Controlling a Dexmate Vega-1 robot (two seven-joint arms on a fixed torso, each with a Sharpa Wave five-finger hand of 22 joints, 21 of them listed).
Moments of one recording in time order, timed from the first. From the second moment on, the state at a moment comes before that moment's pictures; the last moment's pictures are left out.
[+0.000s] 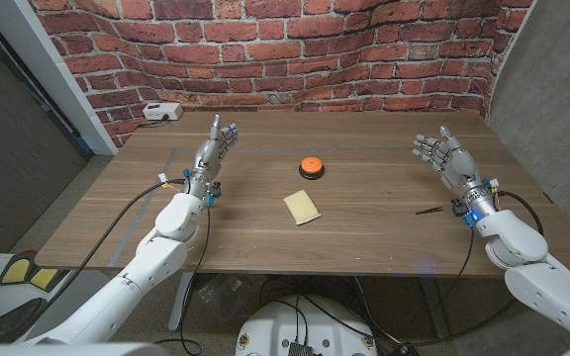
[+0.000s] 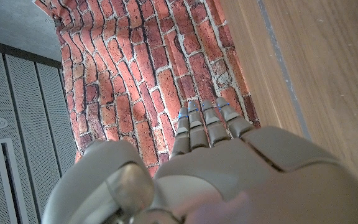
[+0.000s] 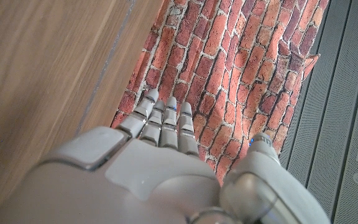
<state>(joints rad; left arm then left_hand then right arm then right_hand) 1.04 0.55 0.32 -1.53 -0.52 -0.43 0.13 0.41 0.08 -0.29 0.09 0.30 0.27 0.10 0.26 0.18 0.31 0.07 0.27 0.19 0.25 0.04 0.22 0.18 0.13 0.05 0.30 0.18 -1.37 -0.78 -0.05 -1.69 0.66 0.50 0.05 0.20 0.02 0.21 -0.12 0.20 0.31 0.09 0.23 0.19 0.31 0.12 0.25 0.18 0.18 0.08 0.20 0.18 0.24 -0.04 0.32 0.17</state>
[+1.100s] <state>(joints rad) 1.06 0.59 0.30 -1.61 -0.49 -0.38 0.16 0.43 0.10 -0.28 0.09 0.30 0.25 0.11 0.24 0.18 0.30 0.08 0.25 0.19 0.23 0.05 0.21 0.18 0.12 0.02 0.28 0.18 -1.58 -0.73 0.14 -1.77 0.39 0.52 -0.09 0.25 0.04 0.23 -0.14 0.19 0.34 0.07 0.23 0.19 0.36 0.10 0.26 0.18 0.25 0.05 0.20 0.18 0.31 -0.04 0.32 0.17</state>
